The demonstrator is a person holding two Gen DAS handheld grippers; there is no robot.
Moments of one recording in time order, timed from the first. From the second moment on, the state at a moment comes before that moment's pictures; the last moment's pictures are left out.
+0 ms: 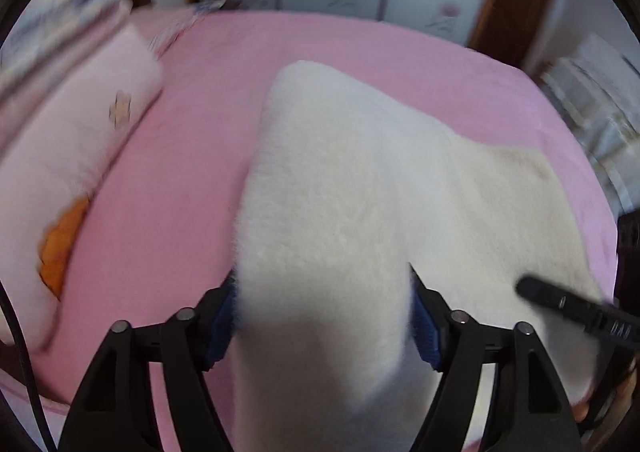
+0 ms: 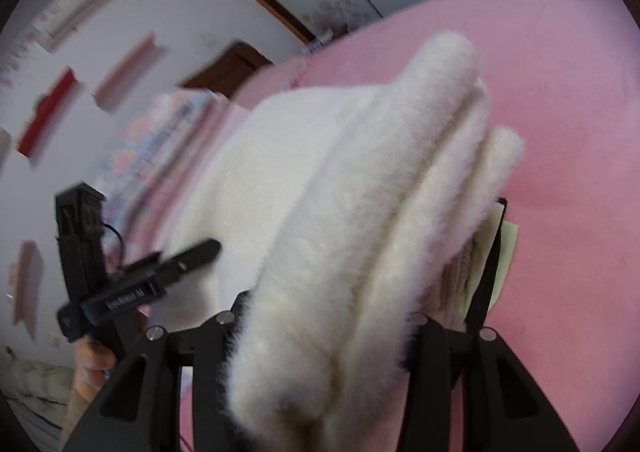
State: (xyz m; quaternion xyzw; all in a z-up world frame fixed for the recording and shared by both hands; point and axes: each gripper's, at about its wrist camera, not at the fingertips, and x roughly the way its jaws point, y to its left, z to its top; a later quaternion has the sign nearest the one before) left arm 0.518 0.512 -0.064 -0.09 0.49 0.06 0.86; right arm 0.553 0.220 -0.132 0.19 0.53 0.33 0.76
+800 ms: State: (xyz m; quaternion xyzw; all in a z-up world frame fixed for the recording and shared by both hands) left arm 0.462 0.477 -0.045 -0.02 0.47 0.19 0.86; right arm 0.480 0.236 -0.078 -0.07 0.43 0.25 0.86
